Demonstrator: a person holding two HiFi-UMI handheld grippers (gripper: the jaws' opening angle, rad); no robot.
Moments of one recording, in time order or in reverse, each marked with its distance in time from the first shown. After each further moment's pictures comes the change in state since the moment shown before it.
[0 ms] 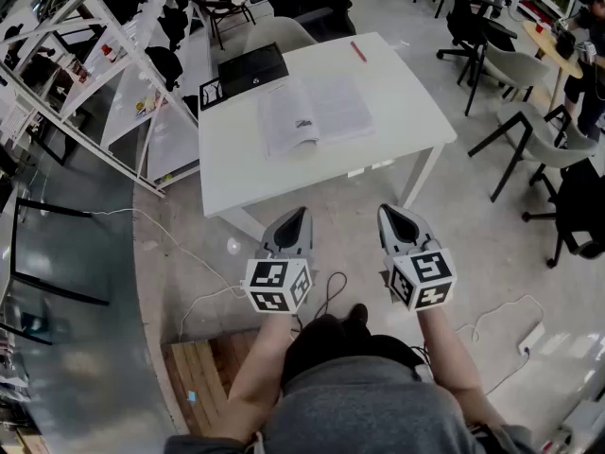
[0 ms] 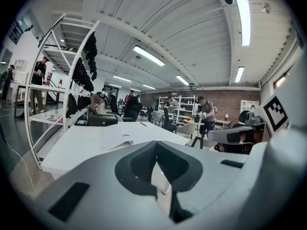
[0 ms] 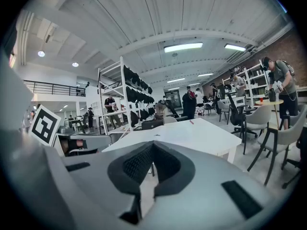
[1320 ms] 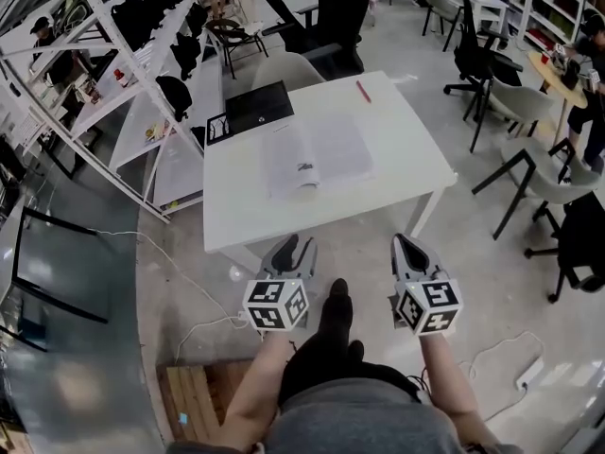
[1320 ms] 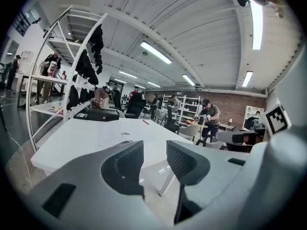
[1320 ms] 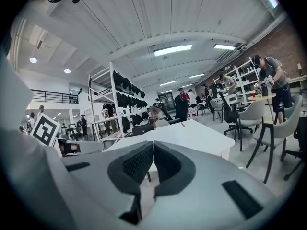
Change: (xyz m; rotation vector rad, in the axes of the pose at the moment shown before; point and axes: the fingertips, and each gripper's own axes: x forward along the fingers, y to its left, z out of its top) left arm 0.038 0.004 -0.002 -0.094 0.038 0.026; right arm 0.002 -0.063 0.008 0.086 -0.038 -0.057
